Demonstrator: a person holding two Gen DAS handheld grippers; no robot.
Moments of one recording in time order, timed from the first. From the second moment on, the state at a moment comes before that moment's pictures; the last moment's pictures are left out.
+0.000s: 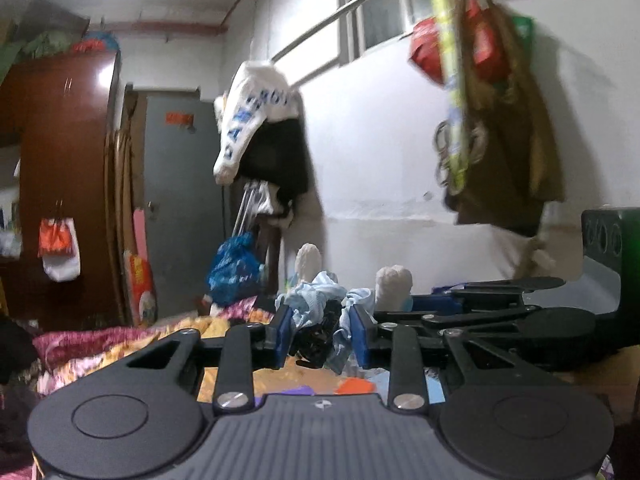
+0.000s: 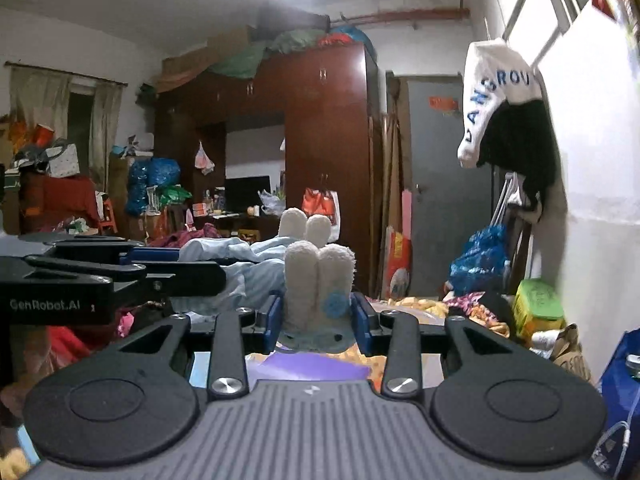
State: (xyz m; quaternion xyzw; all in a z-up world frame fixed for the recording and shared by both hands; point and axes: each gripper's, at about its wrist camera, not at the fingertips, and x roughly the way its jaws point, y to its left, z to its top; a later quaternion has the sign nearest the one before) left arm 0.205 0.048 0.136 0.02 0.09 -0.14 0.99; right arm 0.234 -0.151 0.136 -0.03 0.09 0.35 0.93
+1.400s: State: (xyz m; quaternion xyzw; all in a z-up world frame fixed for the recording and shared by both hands) left arm 0.130 0.068 -0.002 -0.03 0.19 -0.07 0.98; right arm 0.214 -0.217 0.013 0.00 0.22 0.36 0.91
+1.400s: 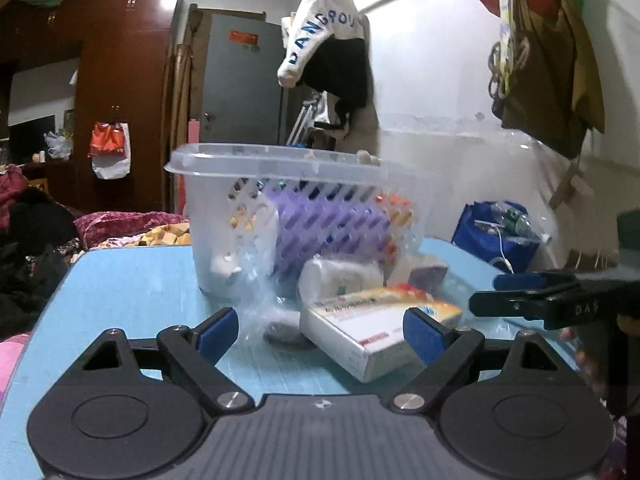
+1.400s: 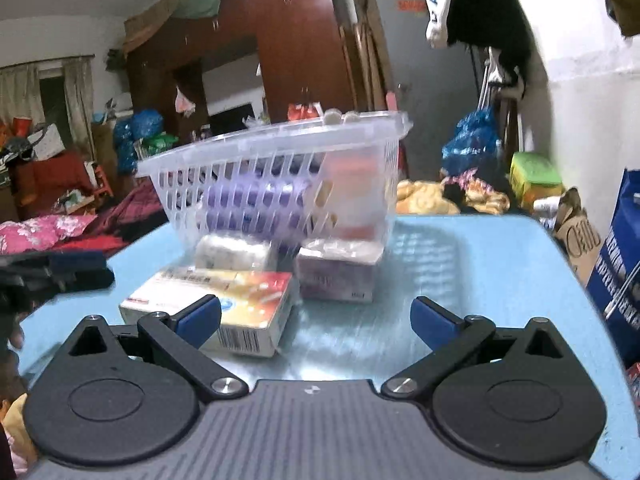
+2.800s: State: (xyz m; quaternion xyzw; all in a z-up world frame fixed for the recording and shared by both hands) left arm 0.134 0.018 -0.013 0.08 0.20 -0.08 0.97; right arm 0.183 -0.173 -0.003 -0.10 0.21 0.44 0.87
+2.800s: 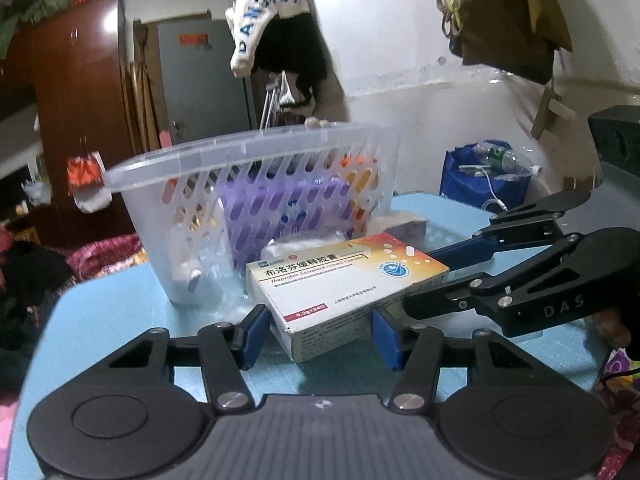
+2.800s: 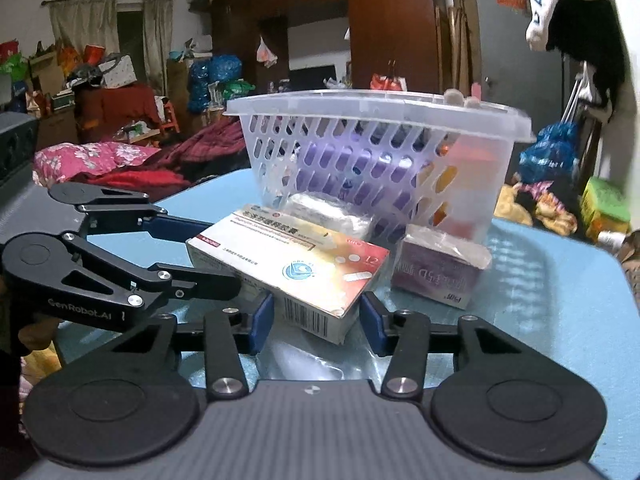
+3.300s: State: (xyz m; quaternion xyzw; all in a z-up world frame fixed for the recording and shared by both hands) left arm 0.094 0.010 0.057 0.10 0.07 -0.07 0.99; right arm 0.140 -0.175 0.064 -0.12 0.09 0.40 0.90
